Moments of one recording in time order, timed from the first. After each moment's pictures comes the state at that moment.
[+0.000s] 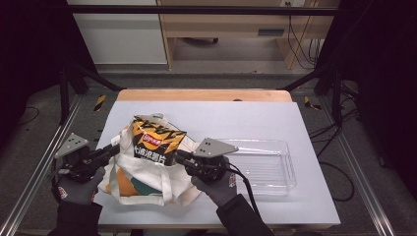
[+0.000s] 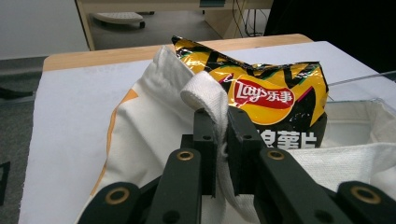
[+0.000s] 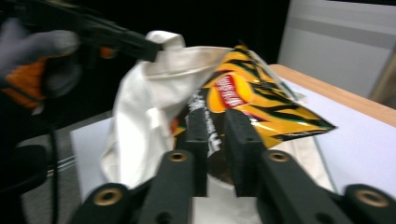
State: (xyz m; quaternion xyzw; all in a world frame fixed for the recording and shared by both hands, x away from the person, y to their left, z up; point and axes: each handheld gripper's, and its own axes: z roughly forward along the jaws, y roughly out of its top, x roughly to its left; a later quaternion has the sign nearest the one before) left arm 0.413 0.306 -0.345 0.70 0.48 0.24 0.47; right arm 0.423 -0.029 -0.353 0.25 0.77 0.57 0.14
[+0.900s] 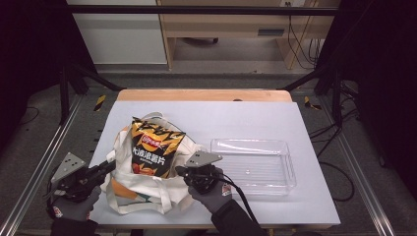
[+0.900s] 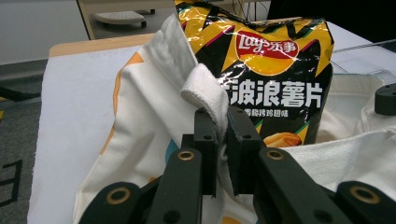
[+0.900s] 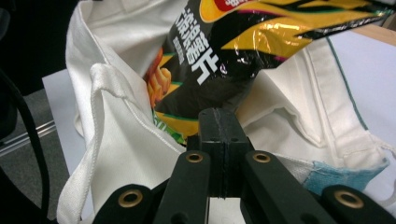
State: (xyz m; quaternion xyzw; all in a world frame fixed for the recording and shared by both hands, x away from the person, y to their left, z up) left arm 0.381 0.316 -0.377 0.71 0.46 0.26 0.47; right arm 0.421 -0.012 -0.401 0.28 0.82 0.49 0.13
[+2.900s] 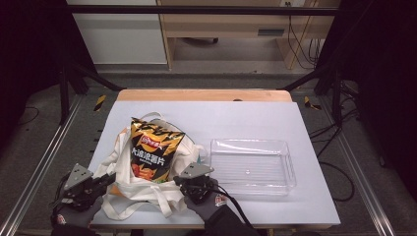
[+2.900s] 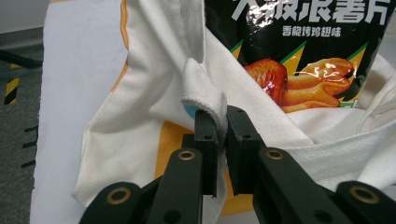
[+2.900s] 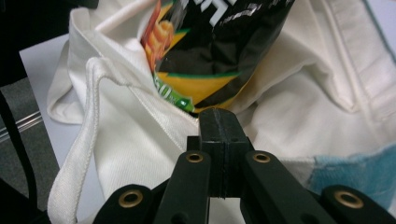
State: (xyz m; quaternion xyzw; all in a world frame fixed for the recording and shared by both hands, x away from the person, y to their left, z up) left arm 0.378 0.324 -0.418 0.74 0.48 0.25 0.40; right arm 0.409 0.003 -0.436 0.30 0.83 0.46 0.13
